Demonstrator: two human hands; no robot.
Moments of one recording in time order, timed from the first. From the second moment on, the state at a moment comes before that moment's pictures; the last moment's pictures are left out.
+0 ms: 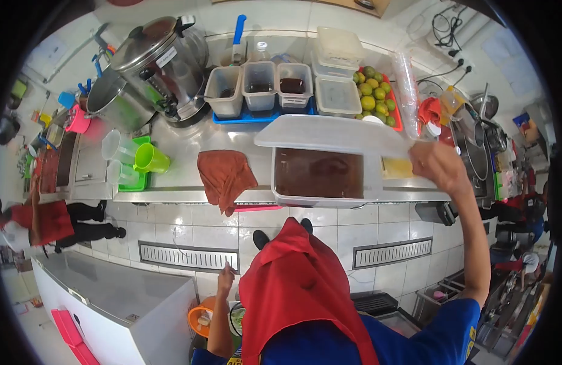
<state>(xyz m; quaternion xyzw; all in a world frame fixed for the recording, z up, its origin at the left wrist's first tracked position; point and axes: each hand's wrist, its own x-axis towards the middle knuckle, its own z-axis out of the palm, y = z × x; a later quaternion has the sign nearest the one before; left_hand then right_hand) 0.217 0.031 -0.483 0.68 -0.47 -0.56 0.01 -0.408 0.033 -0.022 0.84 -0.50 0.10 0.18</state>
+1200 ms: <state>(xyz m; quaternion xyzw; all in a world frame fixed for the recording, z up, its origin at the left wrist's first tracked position) 0.192 0.028 -0.460 0.67 -0.45 -0.59 -0.01 -0.479 0.357 -0.285 0.06 -0.67 0.72 -0.16</state>
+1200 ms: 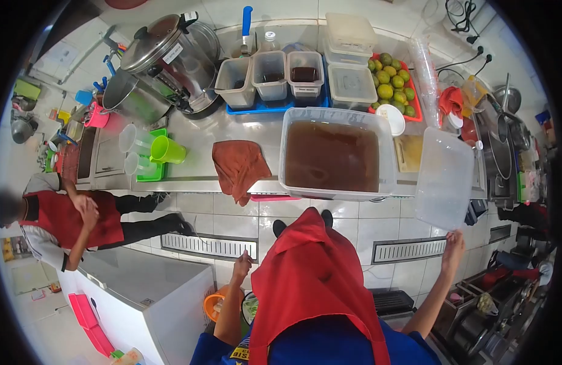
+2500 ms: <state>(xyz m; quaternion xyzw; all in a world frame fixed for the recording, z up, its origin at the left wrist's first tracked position) 0.139 0.069 -0.550 0.67 -0.48 -0.56 0.10 -0.381 0.292 -0.505 0.17 -0.77 0.28 -0.55</state>
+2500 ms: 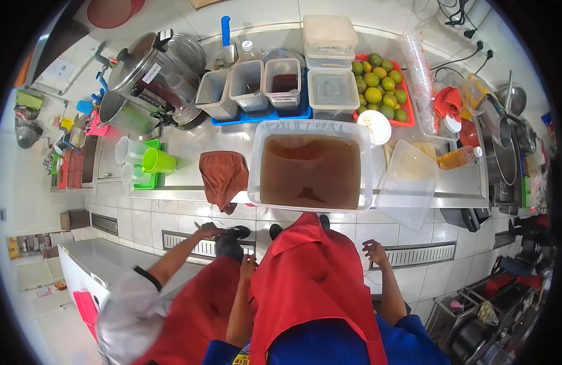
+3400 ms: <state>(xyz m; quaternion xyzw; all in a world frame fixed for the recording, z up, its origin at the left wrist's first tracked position) 0.121 0.227 -0.510 0.72 -0.34 -0.57 0.22 -0.453 0.193 -0.534 0.28 -0.72 0.14 -0.62</state>
